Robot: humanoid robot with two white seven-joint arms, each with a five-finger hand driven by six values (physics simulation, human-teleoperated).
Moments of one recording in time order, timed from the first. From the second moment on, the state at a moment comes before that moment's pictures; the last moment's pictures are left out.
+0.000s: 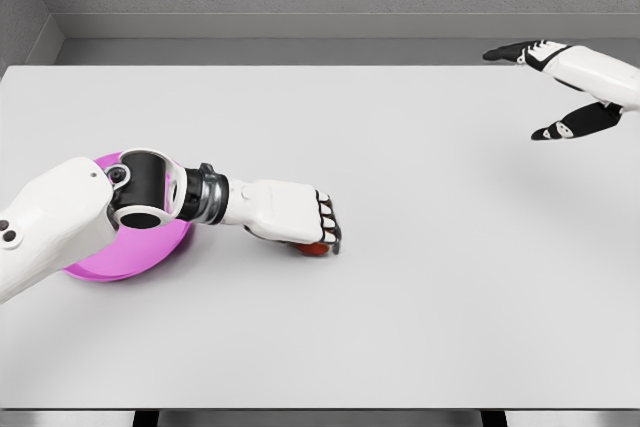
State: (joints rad) left arm -0.86 0.57 -1.10 -1.54 -0.67 -0.61 -0.47; right arm -0.54 -0.81 0.29 -1.35 0.03 -0.61 0.61
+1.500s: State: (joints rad) left arm -0.81 1.03 -0.92 -1.47 -0.36 -0.61 -0.47; right arm -0.54 -0.81 0.29 -1.34 0.03 -0.61 0.61
